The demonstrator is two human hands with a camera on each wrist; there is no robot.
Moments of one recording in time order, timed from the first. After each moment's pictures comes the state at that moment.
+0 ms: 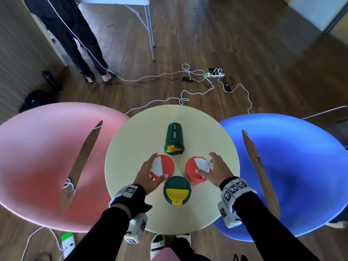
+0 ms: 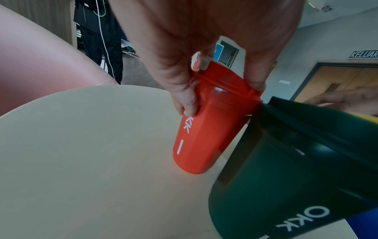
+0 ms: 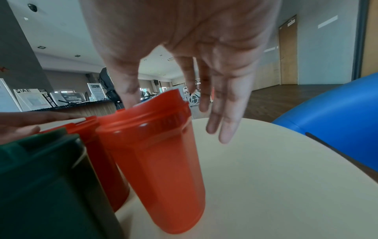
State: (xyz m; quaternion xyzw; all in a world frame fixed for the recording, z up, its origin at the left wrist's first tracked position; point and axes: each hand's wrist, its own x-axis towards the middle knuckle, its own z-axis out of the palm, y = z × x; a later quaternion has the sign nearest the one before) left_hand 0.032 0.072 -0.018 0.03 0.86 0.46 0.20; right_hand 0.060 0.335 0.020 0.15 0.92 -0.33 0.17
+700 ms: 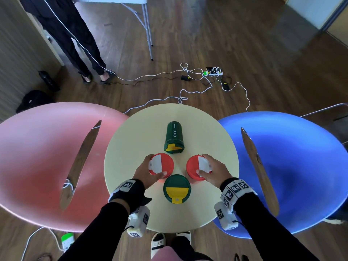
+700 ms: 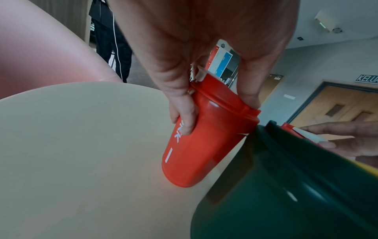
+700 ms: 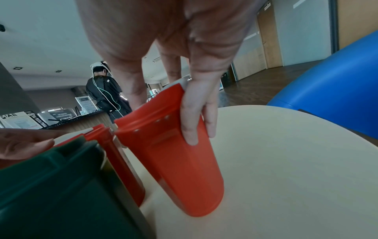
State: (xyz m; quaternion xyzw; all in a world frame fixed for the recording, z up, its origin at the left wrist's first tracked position) left_hand 0.025 0.077 0.004 -0.02 0.86 0.45 0.24; right_hand 0.068 0.332 0.014 0.13 0.91 -0.37 0.16
